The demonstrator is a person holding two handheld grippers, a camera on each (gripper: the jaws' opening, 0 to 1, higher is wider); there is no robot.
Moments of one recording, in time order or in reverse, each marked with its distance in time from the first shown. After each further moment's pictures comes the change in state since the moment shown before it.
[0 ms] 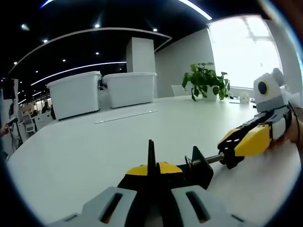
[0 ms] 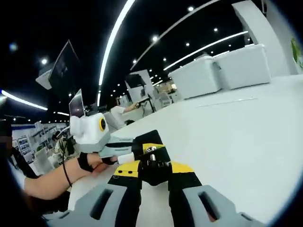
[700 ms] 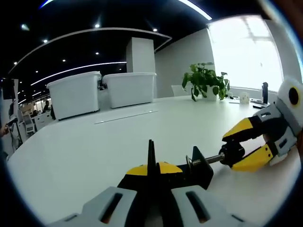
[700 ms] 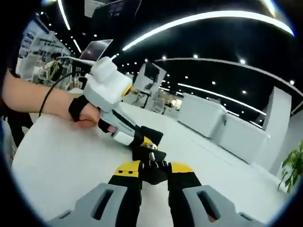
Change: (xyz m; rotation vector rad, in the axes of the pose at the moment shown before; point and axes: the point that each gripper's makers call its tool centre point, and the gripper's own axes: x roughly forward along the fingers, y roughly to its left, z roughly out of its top) left arm -0.001 -0.001 -0.001 0.000 -0.001 0.000; right arm -0.002 0.022 -0.001 -0.825 -0.039 -0.165
